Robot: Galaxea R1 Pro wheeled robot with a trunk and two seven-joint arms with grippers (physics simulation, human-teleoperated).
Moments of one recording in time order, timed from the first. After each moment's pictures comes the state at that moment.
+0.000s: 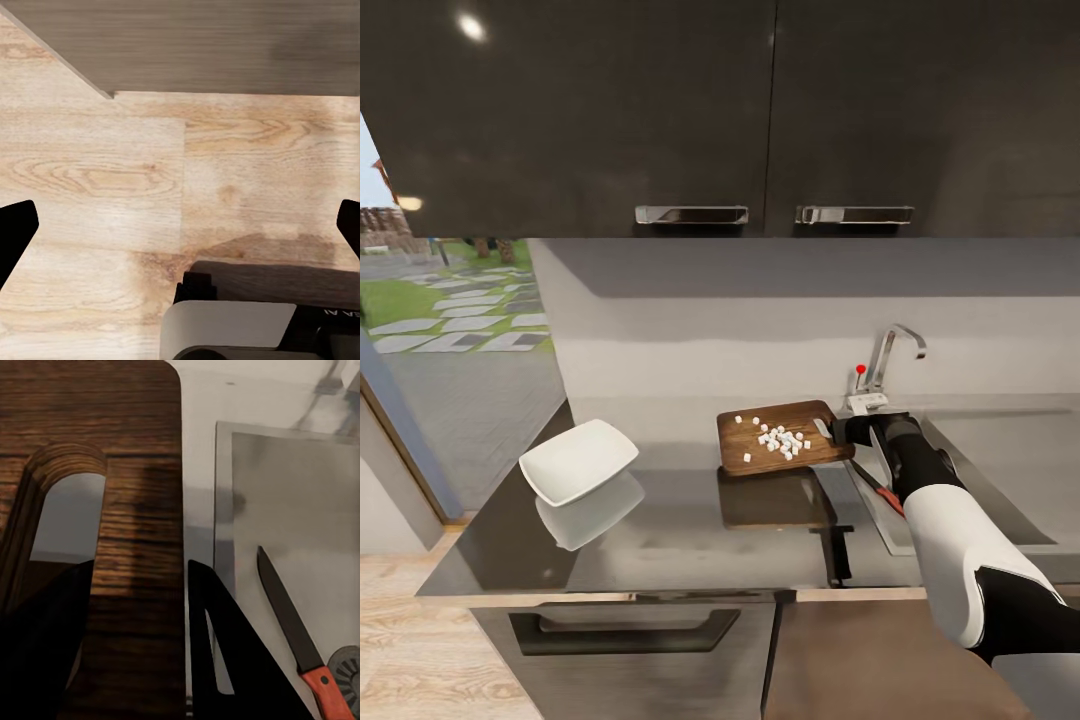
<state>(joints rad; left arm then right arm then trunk) -0.40 0.02 -0.03 0.08 0.06 -0.21 0.08 -1.05 -0.03 -0.24 -0.63 0.43 0.56 0.30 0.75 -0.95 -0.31</state>
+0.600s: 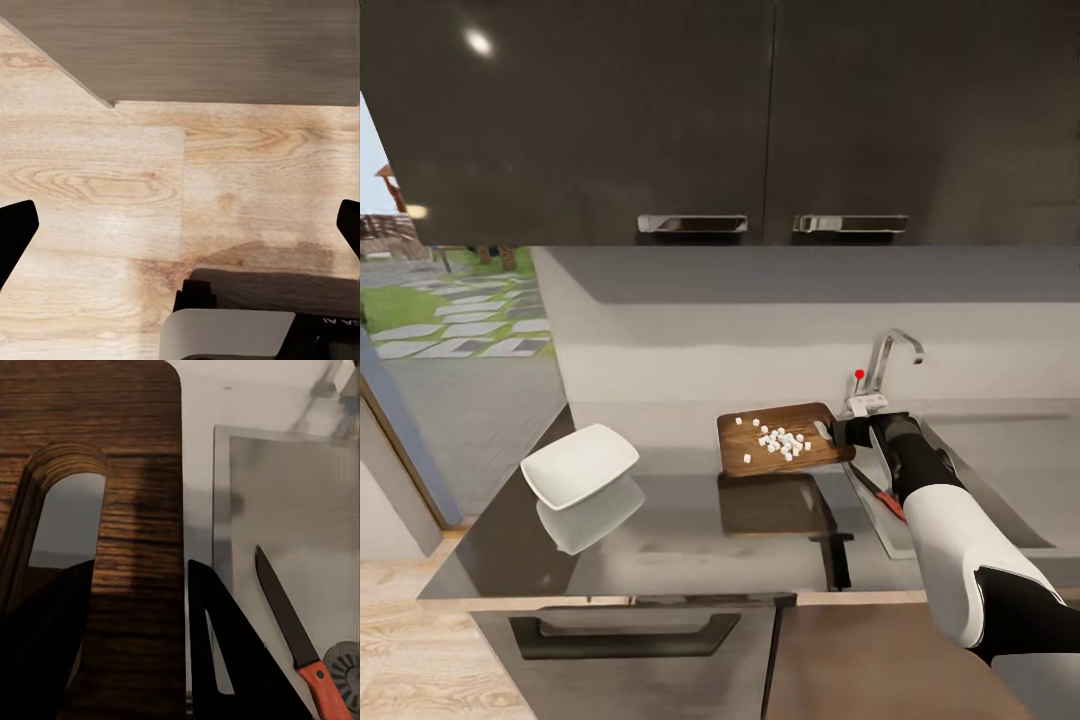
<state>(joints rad) -0.40 0.02 -0.03 0.07 0.06 -0.21 0.08 -1.05 -0.03 -0.24 -0.63 0.43 0.58 0.30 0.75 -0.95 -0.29</state>
